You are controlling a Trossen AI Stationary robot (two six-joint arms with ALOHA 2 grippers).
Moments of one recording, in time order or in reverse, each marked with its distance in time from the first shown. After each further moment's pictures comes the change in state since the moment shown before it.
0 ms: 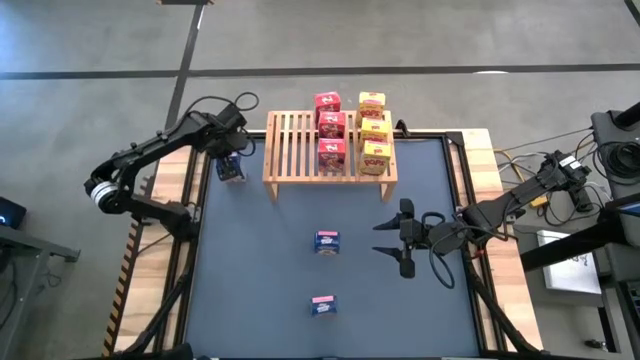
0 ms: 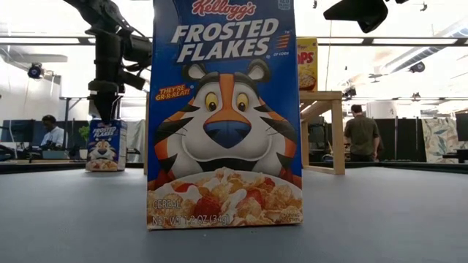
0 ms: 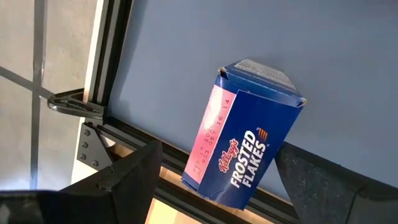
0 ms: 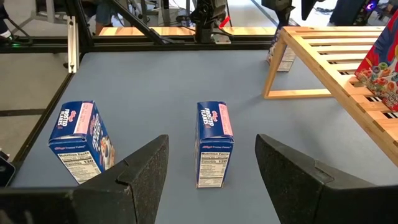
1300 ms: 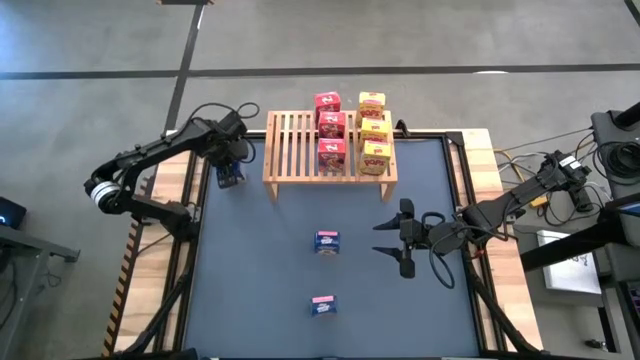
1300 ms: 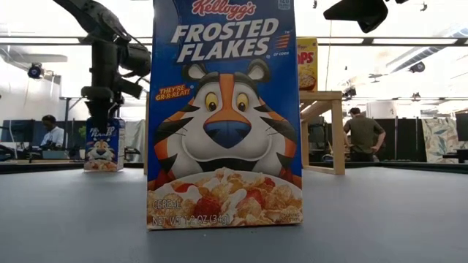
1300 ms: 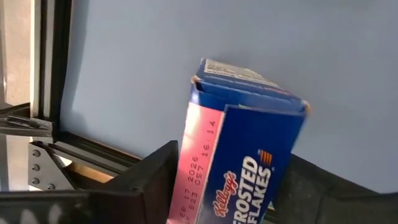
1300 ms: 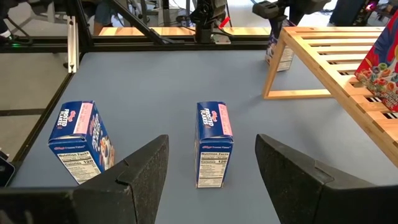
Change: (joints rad) left arm 0.004 -0.001 -0.093 0.046 0.094 0.046; right arm 0.000 0.000 0.000 0.000 0.000 -0.002
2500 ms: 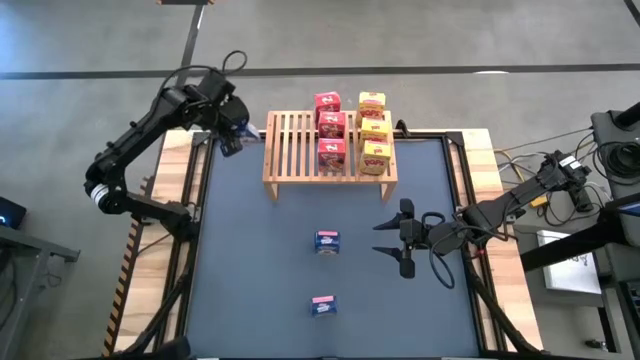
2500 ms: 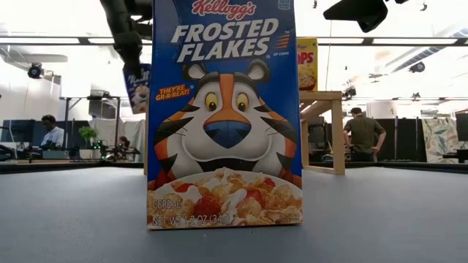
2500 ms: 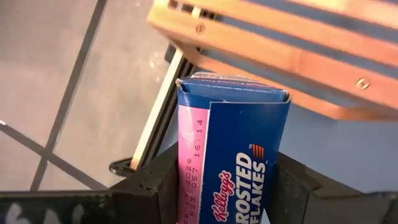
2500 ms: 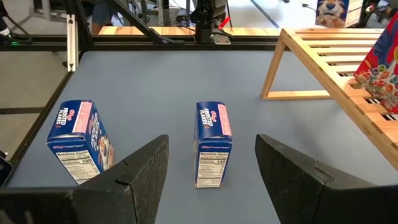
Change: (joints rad) left arm -0.002 -0.001 0.494 -0.145 0.075 -0.043; right arm 0.000 0.000 0.000 0.000 0.001 -0.010
